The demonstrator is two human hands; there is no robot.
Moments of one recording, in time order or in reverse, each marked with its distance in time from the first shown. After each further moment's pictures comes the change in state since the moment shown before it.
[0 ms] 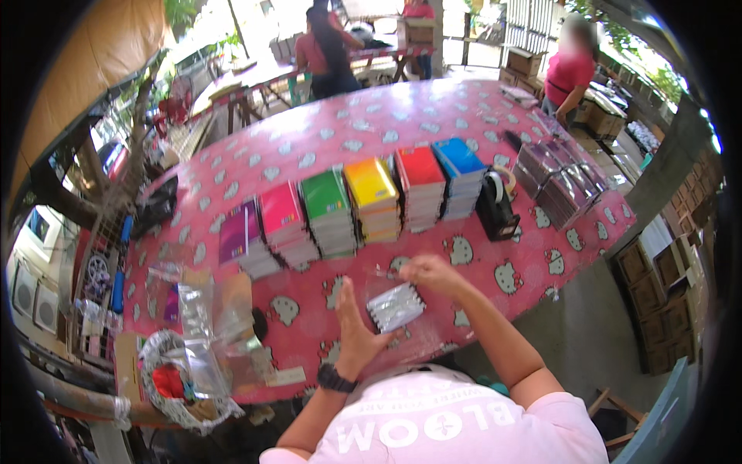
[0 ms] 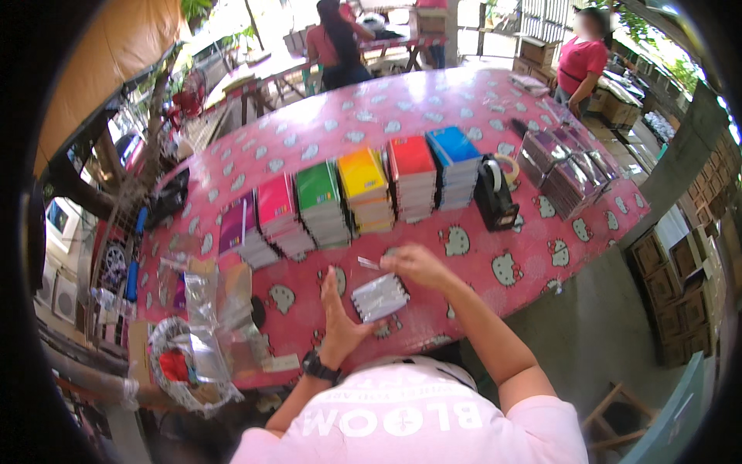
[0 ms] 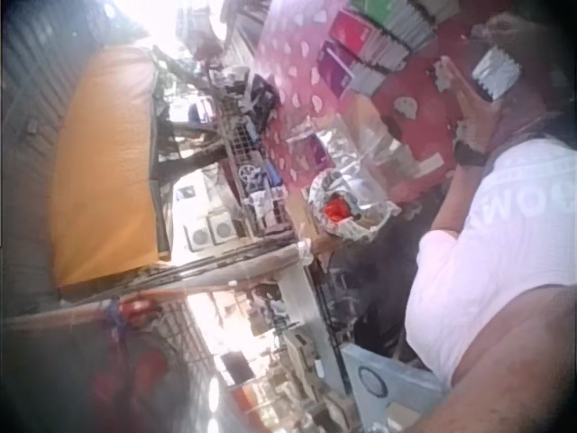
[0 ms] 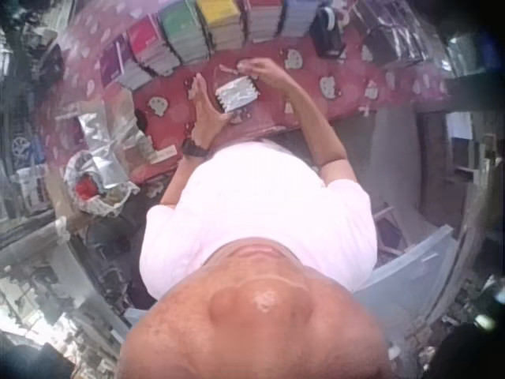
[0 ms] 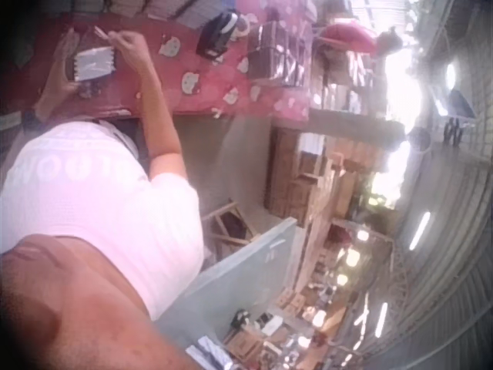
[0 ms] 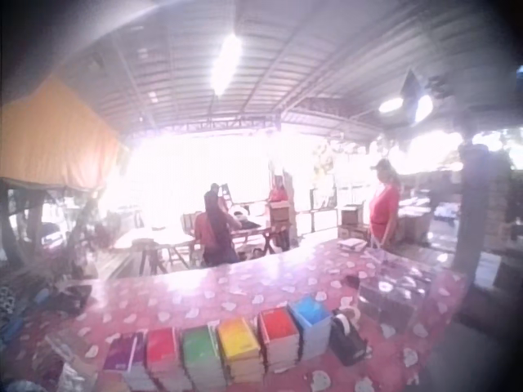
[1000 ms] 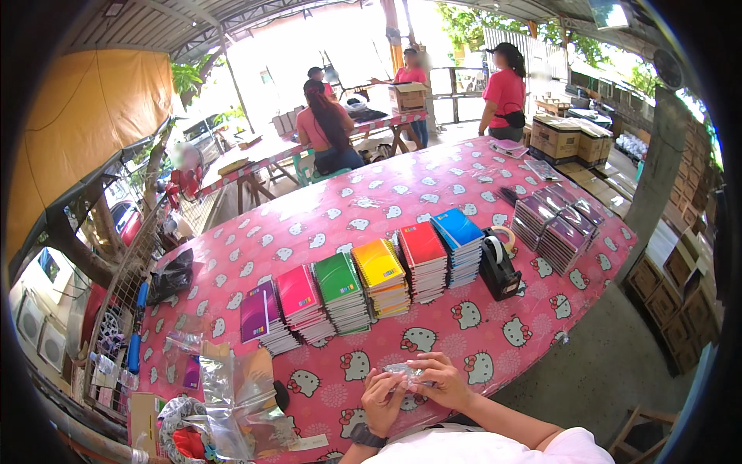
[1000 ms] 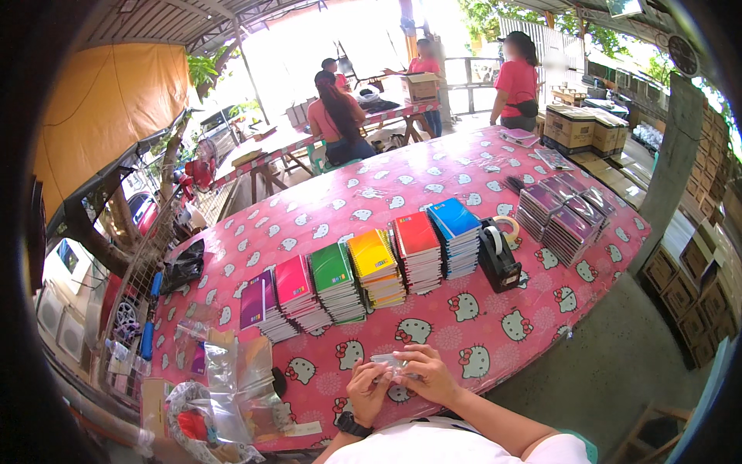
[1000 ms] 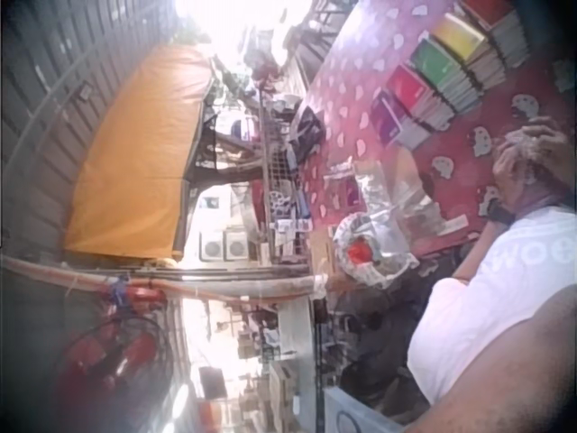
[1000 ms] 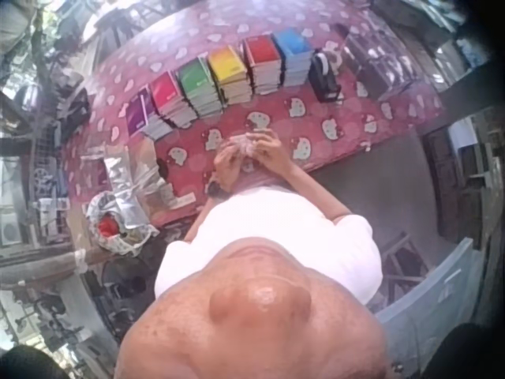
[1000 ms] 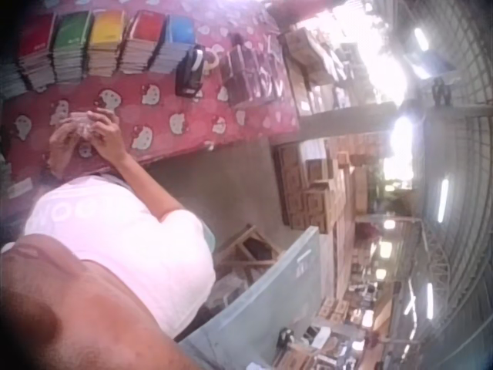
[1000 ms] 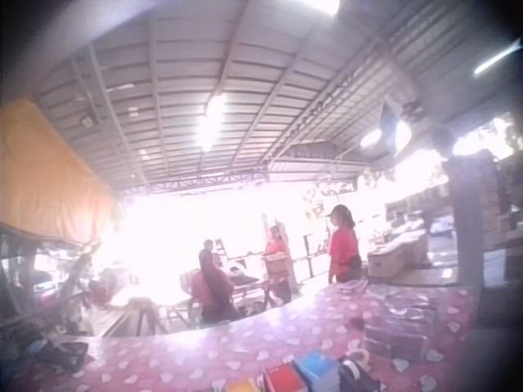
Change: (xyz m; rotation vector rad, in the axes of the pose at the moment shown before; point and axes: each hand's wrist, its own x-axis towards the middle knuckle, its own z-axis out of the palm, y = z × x) left_hand -0.009 -0.014 0.010 -0.144 0.167 0.099; right_hand -0.062 -0.006 0.063 -0.443 0.321 -0.564
